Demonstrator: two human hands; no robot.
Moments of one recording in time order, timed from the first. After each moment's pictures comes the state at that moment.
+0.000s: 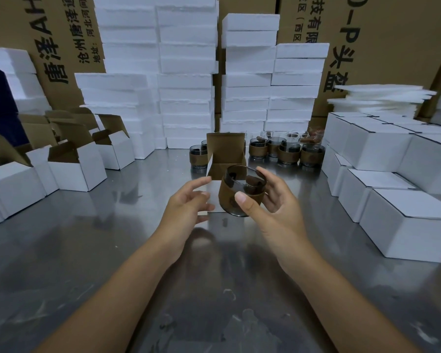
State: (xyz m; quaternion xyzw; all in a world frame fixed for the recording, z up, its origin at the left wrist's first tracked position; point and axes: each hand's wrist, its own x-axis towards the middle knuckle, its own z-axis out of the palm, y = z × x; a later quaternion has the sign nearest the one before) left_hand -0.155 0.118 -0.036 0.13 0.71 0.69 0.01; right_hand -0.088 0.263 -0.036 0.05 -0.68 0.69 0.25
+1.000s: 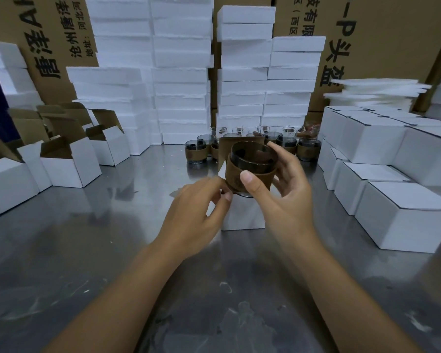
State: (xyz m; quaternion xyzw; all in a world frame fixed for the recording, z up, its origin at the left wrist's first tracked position) left_hand -0.138 0.125 -0.038 0.36 0.82 0.38 -0.24; right_hand -0.080 0.266 -0.020 0.07 -0.70 0.61 0.38
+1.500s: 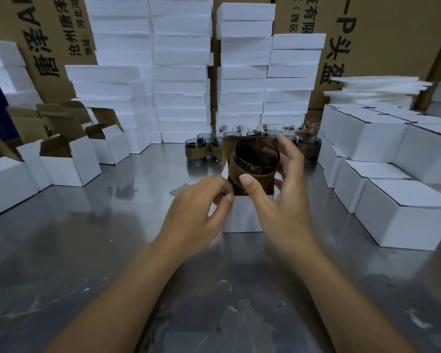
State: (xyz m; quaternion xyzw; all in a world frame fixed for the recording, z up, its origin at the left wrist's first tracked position) left_hand -0.136 0.124 -0.041 0.40 0.80 0.37 -0.27; right_hand -0.085 0.269 -0.027 0.09 -0.74 0.53 0.40
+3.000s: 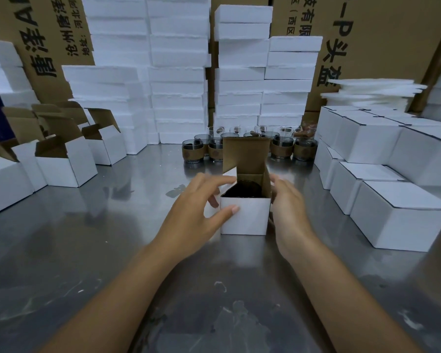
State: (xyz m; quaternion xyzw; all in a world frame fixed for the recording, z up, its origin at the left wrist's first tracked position) left_hand -0.141 0.127 -0.045 0.39 0.81 0.39 -0.22; right_hand -0.098 0.276 -0.025 -0.18 -0.66 0.70 0.22
